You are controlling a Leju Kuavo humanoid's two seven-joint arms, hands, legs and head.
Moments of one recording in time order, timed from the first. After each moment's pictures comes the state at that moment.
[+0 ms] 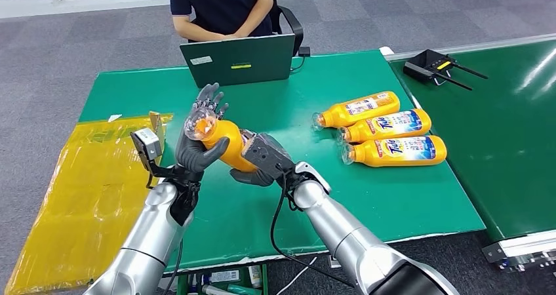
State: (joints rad) left arm -0.53 -0.19 -0.13 -0.88 0.18 -0.44 -0.69; right arm -0.67 0.27 0.37 -0.69 0.19 -0.04 -0.51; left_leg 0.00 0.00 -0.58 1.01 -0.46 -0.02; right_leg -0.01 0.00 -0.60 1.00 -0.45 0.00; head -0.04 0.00
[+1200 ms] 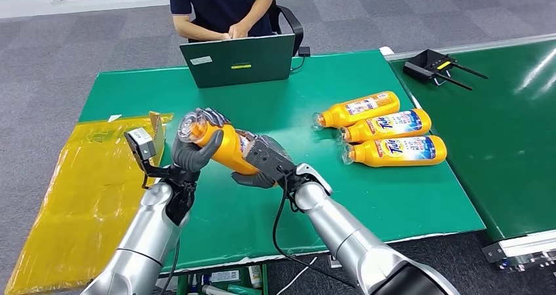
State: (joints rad) left arm -0.52 -0.17 -0.13 -0.89 0.20 -0.48 -0.68; right arm -0.66 0.27 0.37 -0.69 0.20 -0.04 -0.51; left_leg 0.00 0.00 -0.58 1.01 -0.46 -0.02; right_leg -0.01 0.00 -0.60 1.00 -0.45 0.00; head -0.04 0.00
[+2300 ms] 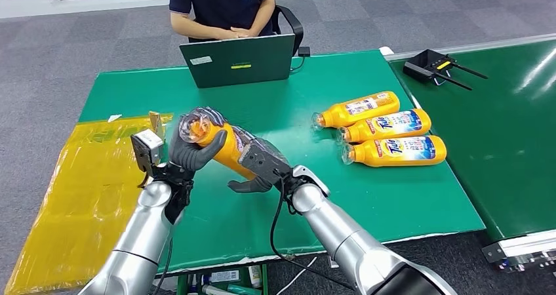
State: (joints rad) left arm -0.51 -0.15 -0.13 -0.96 0.01 -0.29 -0.70; right arm -0.65 0.27 0.37 -0.70 0.21 -0.04 -0.51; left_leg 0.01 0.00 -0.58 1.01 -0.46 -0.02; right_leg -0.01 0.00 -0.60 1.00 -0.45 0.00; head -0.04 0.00
